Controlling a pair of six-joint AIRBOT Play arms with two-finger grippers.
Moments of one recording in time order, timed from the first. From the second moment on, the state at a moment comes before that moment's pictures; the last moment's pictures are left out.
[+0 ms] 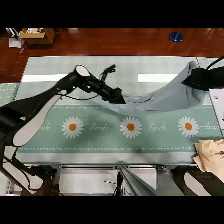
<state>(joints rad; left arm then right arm) -0.49 -1.83 1.45 0.50 -1.18 -1.16 -0.08 -0.96 1.27 -1.18 1.39 1.53</state>
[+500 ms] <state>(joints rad) -0.74 -1.90 1.45 0.42 -0.94 -1.19 -0.08 -0.93 1.27 -1.15 1.43 1.56</state>
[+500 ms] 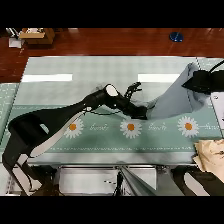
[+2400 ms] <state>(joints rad) 0.30 -1.29 1.45 0.67 -1.33 -1.11 -0.05 -1.18 1.04 -1.35 1.25 1.70</state>
